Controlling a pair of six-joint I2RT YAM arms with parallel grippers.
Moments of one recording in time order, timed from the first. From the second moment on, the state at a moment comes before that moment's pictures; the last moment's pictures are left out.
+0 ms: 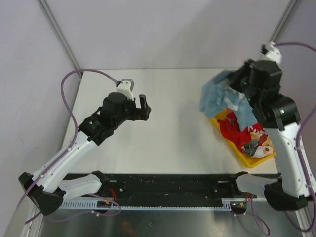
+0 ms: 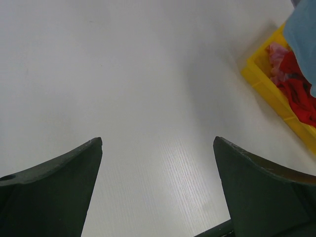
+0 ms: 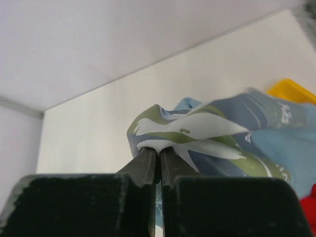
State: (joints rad) left arm -0.67 1.07 1.14 -0.53 -0.21 -0.38; right arm 0.30 1.13 1.69 -0.84 0.32 0.56
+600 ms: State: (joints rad) left arm -0.67 0.92 1.14 -0.59 -0.31 -0.38; right arm 0.69 1.77 1.95 -0.62 0.30 0.56
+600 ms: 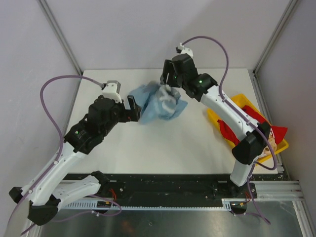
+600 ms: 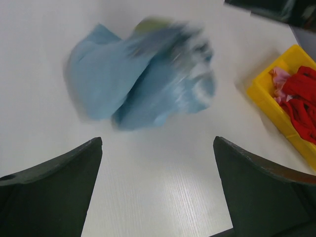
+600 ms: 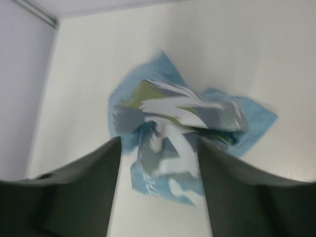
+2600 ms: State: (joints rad) left arm -0.21 0.95 0.88 -0.61 -0.24 -0.63; right arm 1.04 2.35 1.90 -0.46 0.35 0.40
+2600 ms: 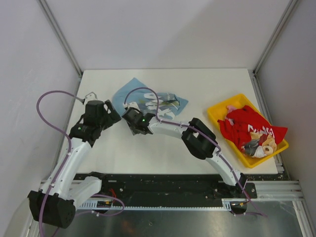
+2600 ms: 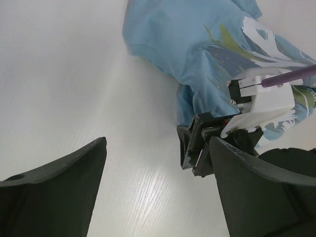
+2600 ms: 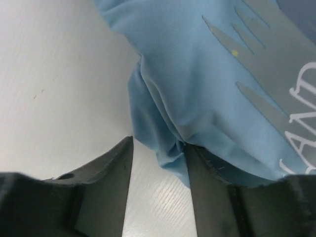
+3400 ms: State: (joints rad) left arm -0.34 1.05 0.80 -0.49 -0.05 -0.65; right arm 0.84 2.10 2.42 -0.69 0.37 0.36
